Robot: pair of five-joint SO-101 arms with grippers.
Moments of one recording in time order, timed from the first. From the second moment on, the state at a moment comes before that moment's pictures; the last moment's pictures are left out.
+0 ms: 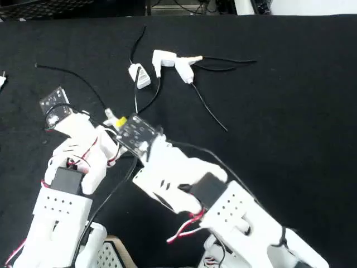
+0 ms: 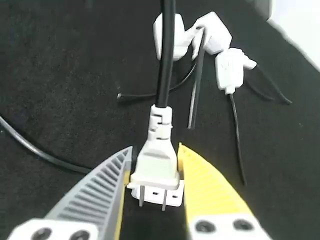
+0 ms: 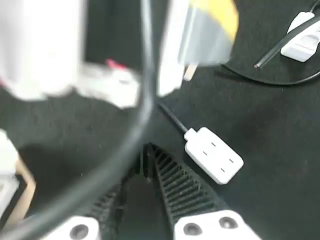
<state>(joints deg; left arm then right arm) 8.3 -60.4 58.9 49.1 42.9 -47.8 -47.7 46.9 60.1 8.2</state>
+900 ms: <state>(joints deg) 21.3 -60.4 48.8 49.0 49.6 -38.3 -70.1 41.9 74.1 10.0</state>
